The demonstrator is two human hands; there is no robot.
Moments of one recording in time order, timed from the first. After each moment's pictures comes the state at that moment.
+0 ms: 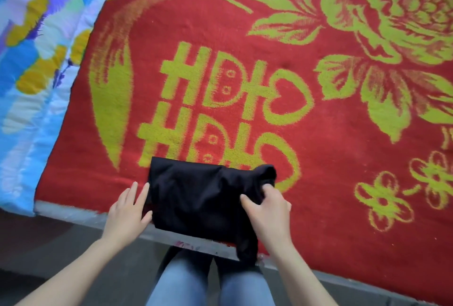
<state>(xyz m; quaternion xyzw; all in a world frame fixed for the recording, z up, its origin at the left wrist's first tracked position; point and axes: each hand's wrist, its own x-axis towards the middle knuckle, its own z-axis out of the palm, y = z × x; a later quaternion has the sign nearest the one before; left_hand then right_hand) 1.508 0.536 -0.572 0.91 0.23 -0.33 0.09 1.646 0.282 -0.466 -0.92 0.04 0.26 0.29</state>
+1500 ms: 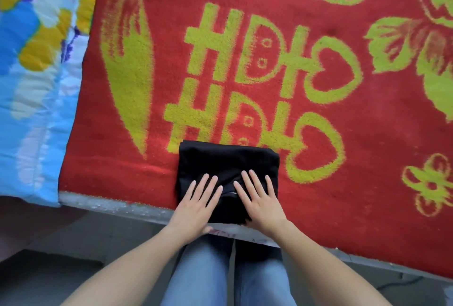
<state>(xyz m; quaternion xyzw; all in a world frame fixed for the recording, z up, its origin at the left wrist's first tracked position) 1.511 0.511 -0.599 0.94 -0.12 -0.31 0.04 1.589 0.323 -0.610 -0.87 -0.42 0.24 -0.09</state>
